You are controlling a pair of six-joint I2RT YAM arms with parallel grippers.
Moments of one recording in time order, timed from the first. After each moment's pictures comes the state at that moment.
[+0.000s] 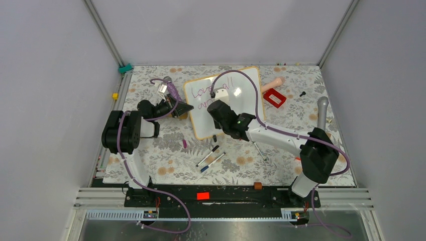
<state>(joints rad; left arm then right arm) -0.02 1.90 0.67 1.41 1.10 -0.83 0.94 1.66 1.23 -0.31 0.51 0.41</state>
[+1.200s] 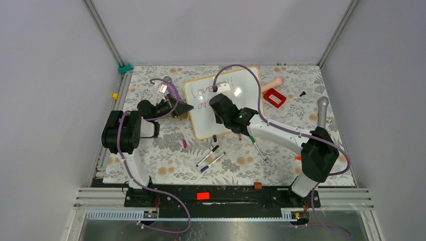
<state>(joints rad) -0.02 1.90 0.67 1.41 1.10 -0.83 0.90 1.66 1.29 -0.35 0.50 0.40</state>
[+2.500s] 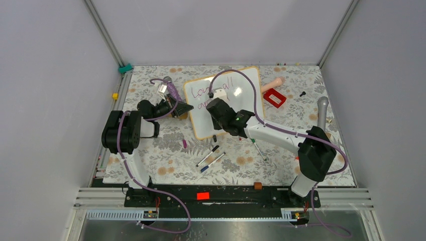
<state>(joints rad) -0.02 1.90 0.67 1.41 1.10 -0.83 0.93 1.69 1.29 -0.41 0.41 0.43</state>
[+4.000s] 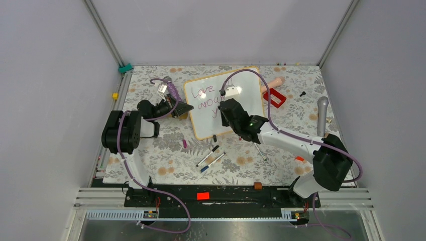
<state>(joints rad) -0.02 1.90 0.67 1.41 1.10 -0.84 0.88 1.52 1.08 -0.17 0.46 0.35</state>
